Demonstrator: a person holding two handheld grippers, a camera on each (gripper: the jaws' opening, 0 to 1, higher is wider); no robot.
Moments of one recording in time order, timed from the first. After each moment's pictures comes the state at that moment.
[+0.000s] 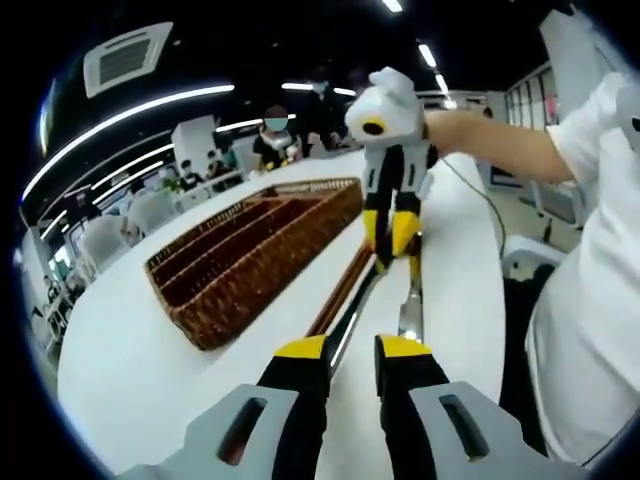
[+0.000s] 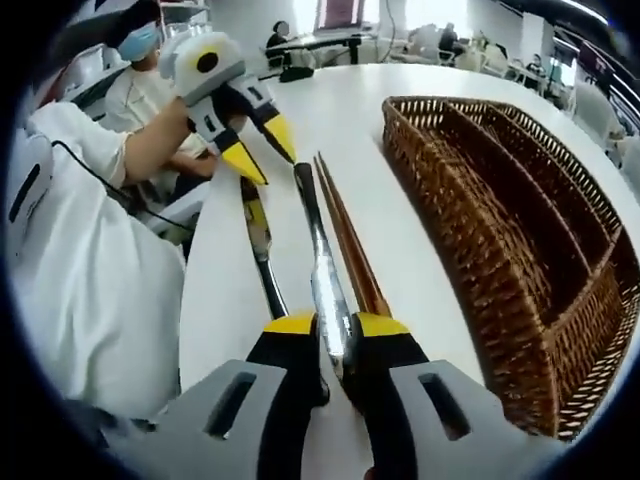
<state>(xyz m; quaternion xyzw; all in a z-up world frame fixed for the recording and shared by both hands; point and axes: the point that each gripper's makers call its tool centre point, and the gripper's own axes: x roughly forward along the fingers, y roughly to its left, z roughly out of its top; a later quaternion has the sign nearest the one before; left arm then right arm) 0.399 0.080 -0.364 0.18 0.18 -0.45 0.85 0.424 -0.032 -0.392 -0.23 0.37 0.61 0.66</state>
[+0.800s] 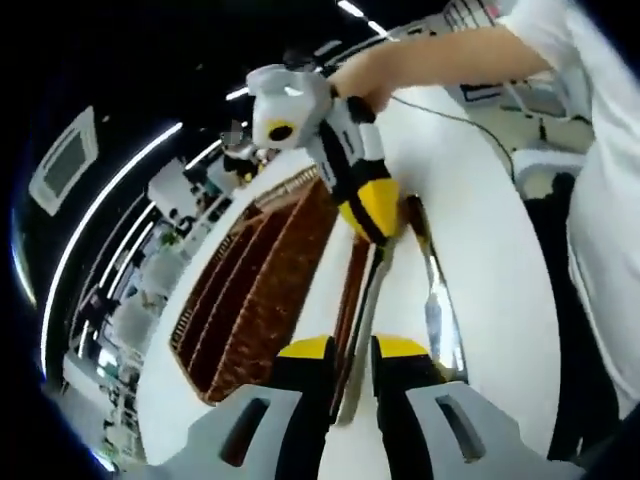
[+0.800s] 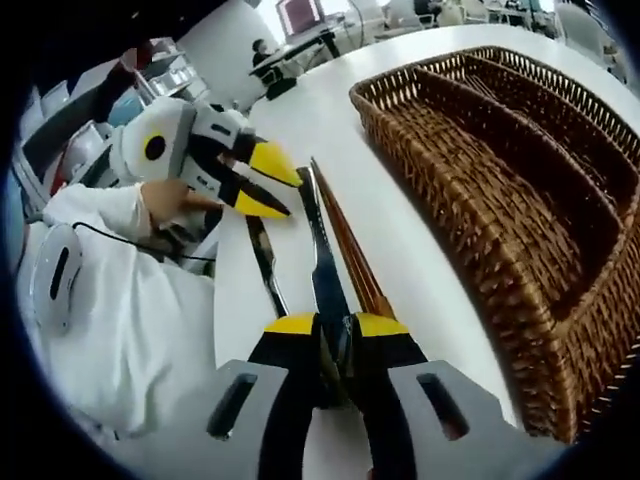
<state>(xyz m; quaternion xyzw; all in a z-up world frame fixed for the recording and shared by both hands) 0.421 0.058 -0.373 0.43 0.13 -0.43 0.78 0.426 -0.025 -0.396 -0.13 0.46 0.61 0.63</state>
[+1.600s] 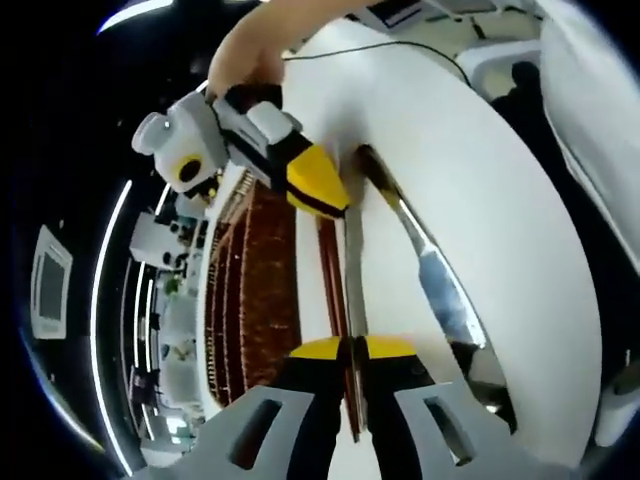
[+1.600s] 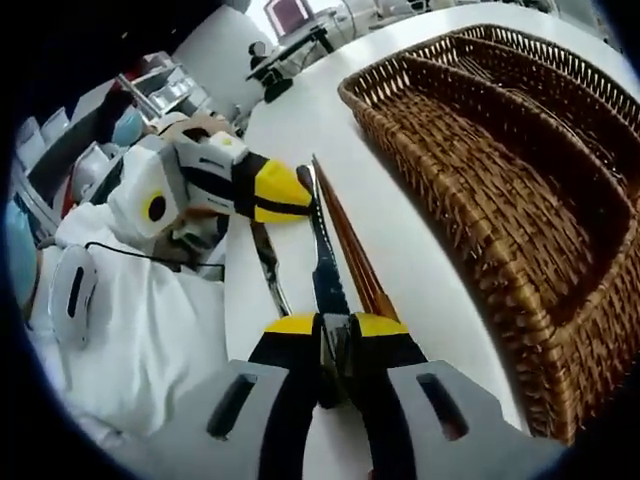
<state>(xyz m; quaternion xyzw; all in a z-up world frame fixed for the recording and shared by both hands) 0.428 0.053 -0.386 0.59 0.13 -0.43 0.67 0.423 -0.025 -0.395 -0.10 0.49 0.62 0.61</state>
